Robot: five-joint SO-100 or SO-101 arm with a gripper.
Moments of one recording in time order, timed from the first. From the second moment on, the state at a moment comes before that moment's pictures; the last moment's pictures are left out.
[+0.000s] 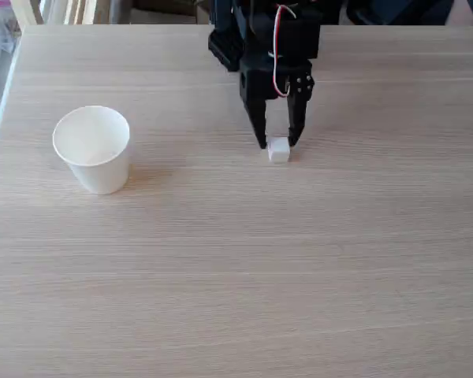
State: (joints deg) arm -1.8 145.5 162.5 44.0 -94.5
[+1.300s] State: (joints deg) arm 0.8 155.0 168.1 37.3 -105.2
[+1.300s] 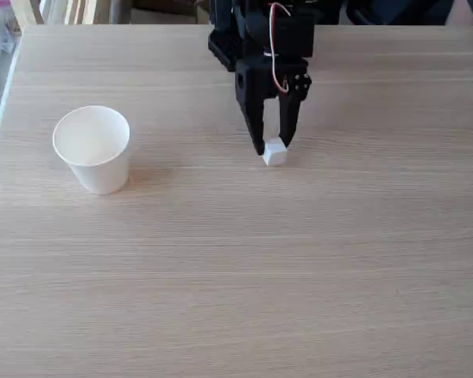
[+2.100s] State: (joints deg) arm 27.0 174.0 172.8 26.0 -111.1
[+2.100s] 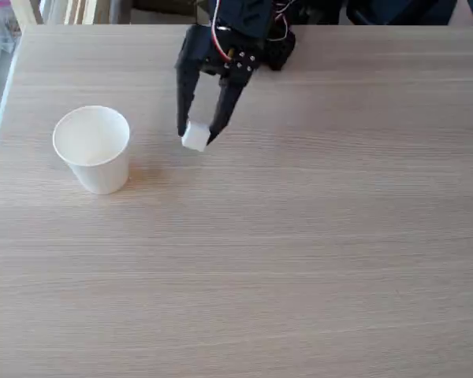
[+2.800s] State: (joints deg) arm 37.6 153.3 155.7 18.7 -111.1
